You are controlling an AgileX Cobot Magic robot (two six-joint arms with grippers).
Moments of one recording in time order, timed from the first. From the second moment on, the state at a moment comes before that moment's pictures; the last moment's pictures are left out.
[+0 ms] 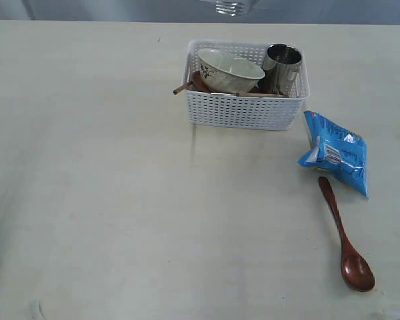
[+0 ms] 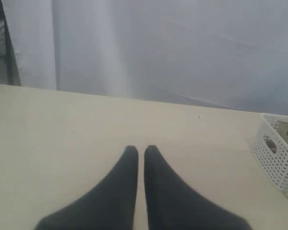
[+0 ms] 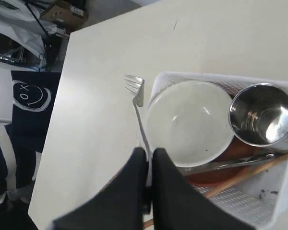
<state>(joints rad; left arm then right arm) -0.06 0.00 0.00 -0.02 0.19 -0.13 -0.18 1.83 -1.54 1.02 1.21 -0.52</state>
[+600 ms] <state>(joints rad) -0.06 0.00 0.00 -0.02 0.19 -0.13 0.12 1.73 -1.48 0.91 1.22 -0.52</state>
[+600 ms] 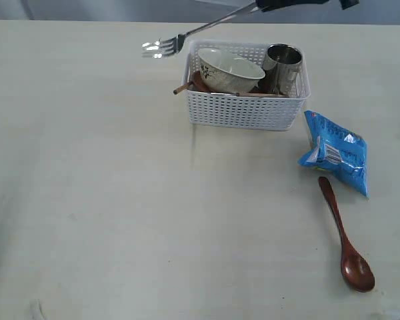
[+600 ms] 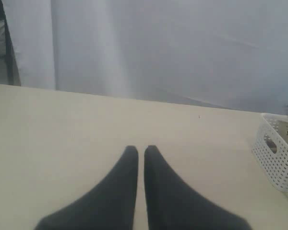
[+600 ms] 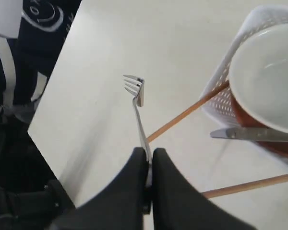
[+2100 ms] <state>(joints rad) -0.06 0.00 0.00 -0.10 -0.48 -0.39 0.46 1.82 -1.48 0.74 1.22 -0.44</state>
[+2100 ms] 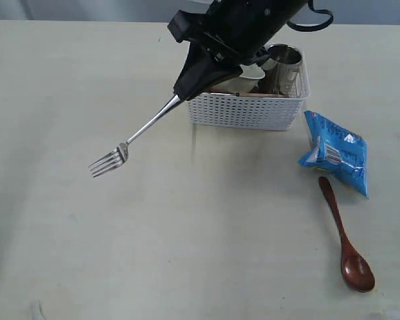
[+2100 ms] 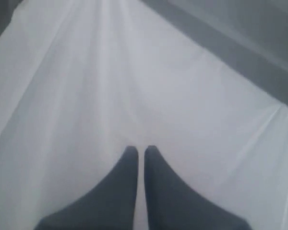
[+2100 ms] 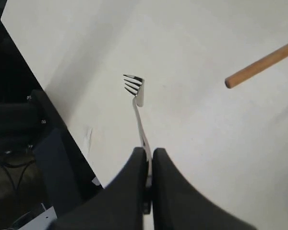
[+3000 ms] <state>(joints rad) -0.06 1.29 -1.14 -0.45 1.09 0.78 0.47 1.82 -1.48 0.79 1.22 -0.52</state>
